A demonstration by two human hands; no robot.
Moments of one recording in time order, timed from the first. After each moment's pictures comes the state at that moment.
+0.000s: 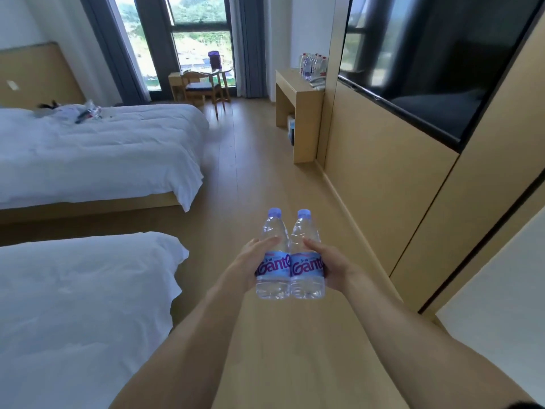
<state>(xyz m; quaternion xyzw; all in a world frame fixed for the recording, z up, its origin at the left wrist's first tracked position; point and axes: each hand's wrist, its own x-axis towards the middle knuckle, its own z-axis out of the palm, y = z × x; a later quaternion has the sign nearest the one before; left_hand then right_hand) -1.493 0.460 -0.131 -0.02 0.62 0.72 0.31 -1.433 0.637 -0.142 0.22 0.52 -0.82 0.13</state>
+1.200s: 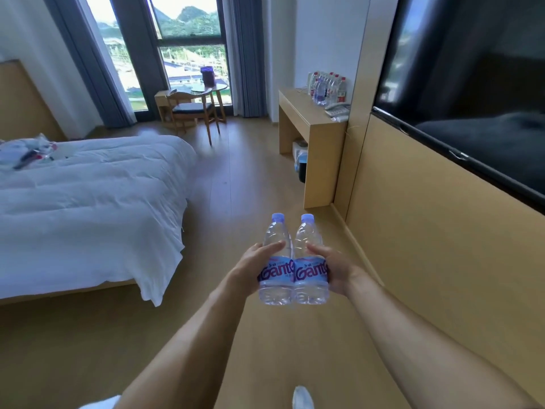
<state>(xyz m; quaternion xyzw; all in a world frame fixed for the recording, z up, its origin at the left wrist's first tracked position) -2.184 0.645 -0.141 0.01 0.61 0.71 0.35 -2.126 0.835 -0.164 0.21 0.51 -0.82 0.14</state>
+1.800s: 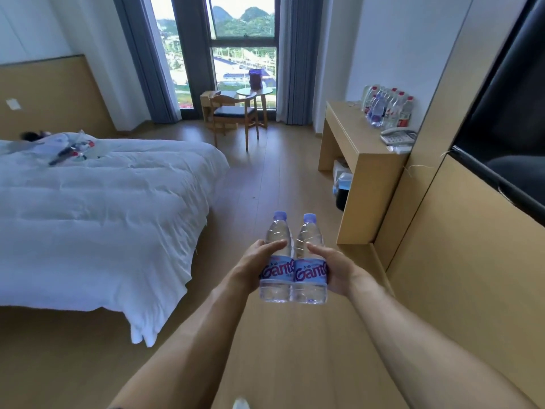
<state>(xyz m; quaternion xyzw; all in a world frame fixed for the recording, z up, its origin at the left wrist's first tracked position) -2.483 0.725 -0.116 -0.05 0.64 0.72 0.26 -2.465 0.923 -0.144 0.14 0.56 -0.79 0.21</state>
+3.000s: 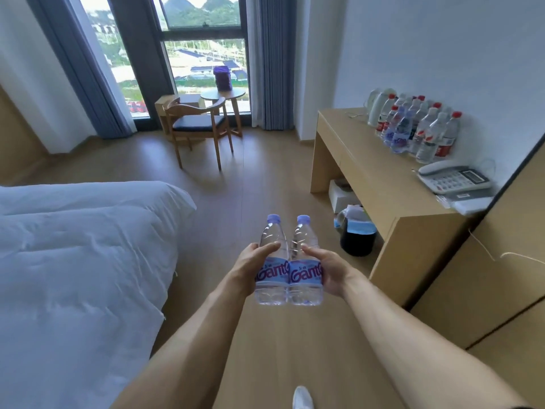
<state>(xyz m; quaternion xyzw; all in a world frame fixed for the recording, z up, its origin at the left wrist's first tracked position) -3.144 0.840 -0.145 -0.06 0.65 0.70 0.27 -3.098 1.026 -0.166 0.18 0.54 -0.80 0.18</state>
